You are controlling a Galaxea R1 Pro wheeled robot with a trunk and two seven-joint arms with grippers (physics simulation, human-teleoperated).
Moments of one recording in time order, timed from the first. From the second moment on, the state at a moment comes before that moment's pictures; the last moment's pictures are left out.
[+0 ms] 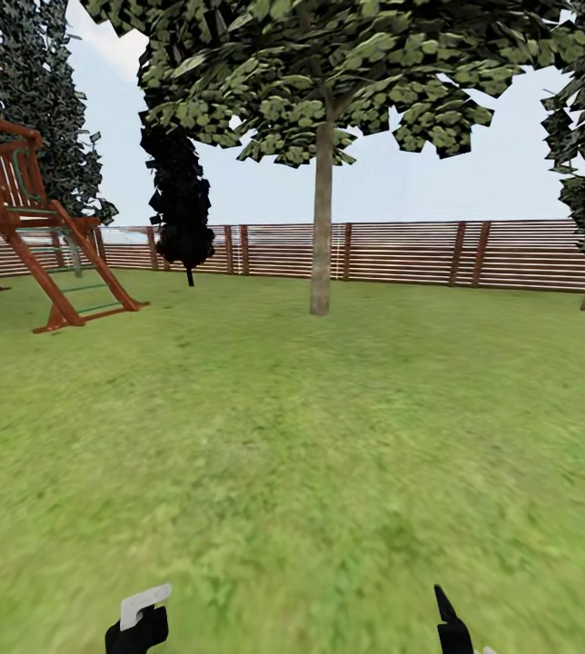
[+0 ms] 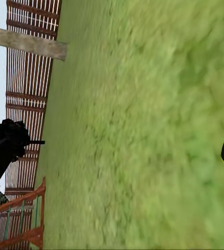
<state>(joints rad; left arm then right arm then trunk) -0.47 0.06 -0.82 -0.02 1.13 -0.49 -0.03 -0.35 -0.01 -1.20 -0.10 -0.34 -0.15 0.84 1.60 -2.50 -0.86</state>
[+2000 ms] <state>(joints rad) -0.47 0.06 -0.83 -0.02 1.13 -0.49 -0.03 -0.35 -0.16 -1.12 -0.53 0.54 -0.07 0.85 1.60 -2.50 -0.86</state>
